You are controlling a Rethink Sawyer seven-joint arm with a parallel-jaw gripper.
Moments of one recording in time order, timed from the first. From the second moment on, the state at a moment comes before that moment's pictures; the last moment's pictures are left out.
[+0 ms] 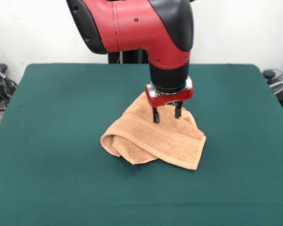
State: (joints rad) arm -0.47 -0.46 0.35 1.64 -0.43 0.61 1.57
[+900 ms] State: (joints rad) arm -0.47 -0.45 0.35 1.63 -0.43 0.61 1.57
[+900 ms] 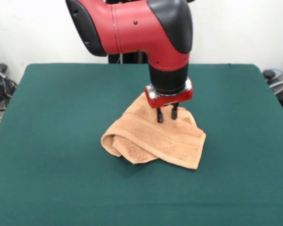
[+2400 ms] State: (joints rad) arm -0.51 -0.59 0.37 1.70 -0.31 0.62 1.57
